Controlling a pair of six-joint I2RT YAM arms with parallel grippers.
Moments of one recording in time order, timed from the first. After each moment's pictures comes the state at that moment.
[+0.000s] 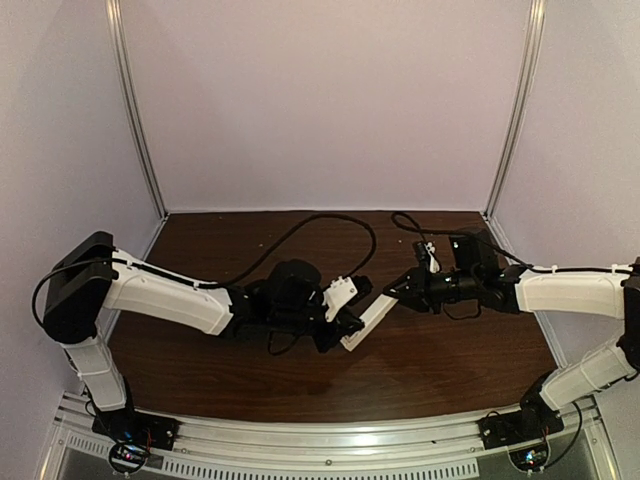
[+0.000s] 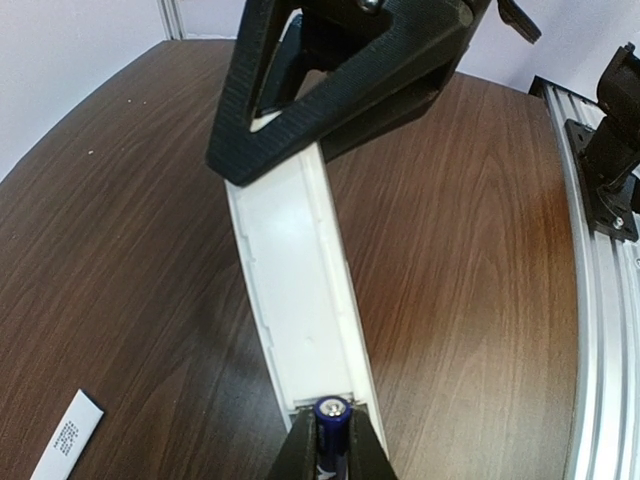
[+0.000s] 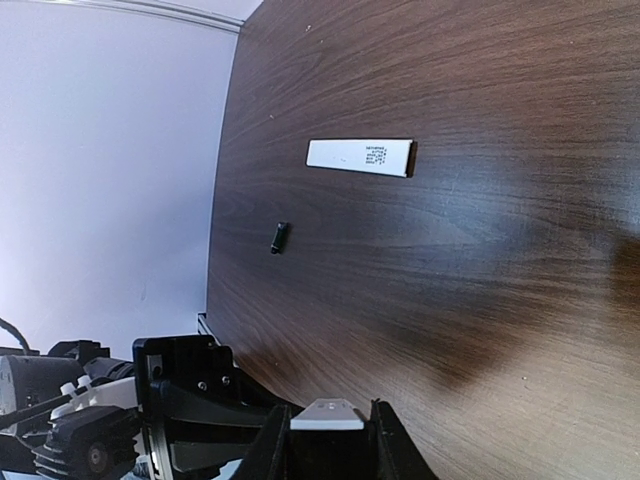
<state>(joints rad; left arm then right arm) -1.11 1.79 1.02 0.25 0.11 0.06 0.58 1.33 0.69 0.09 -0.54 0.94</state>
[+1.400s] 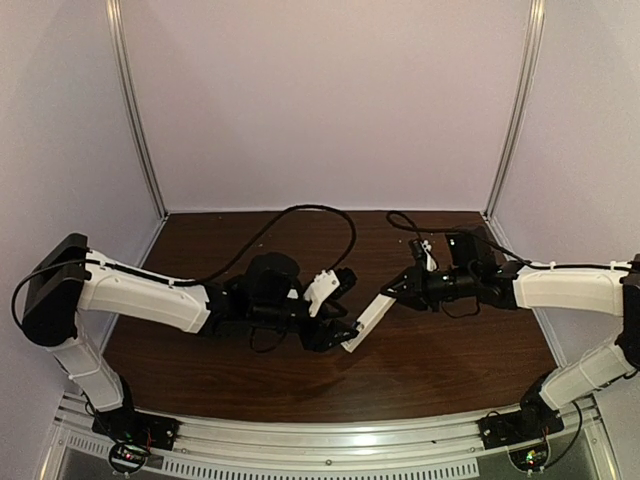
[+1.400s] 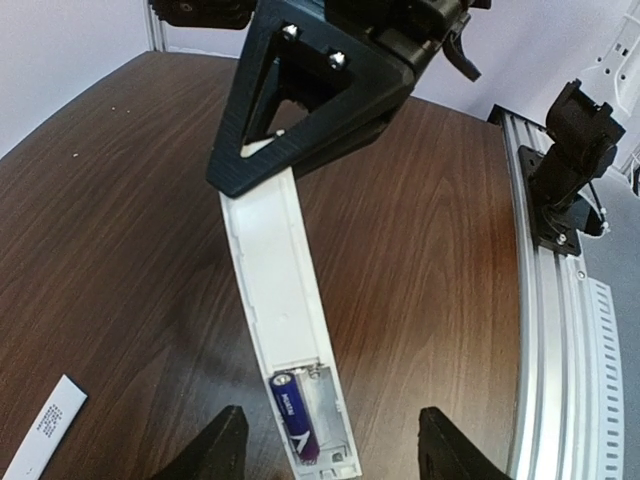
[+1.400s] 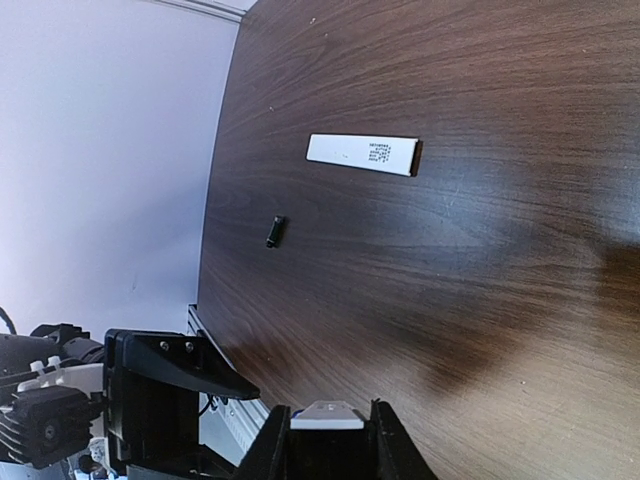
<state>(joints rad) -1.08 1.69 0.94 0.25 0.23 -0.02 0.58 1.35 0.72 0.05 -0.54 0.89</state>
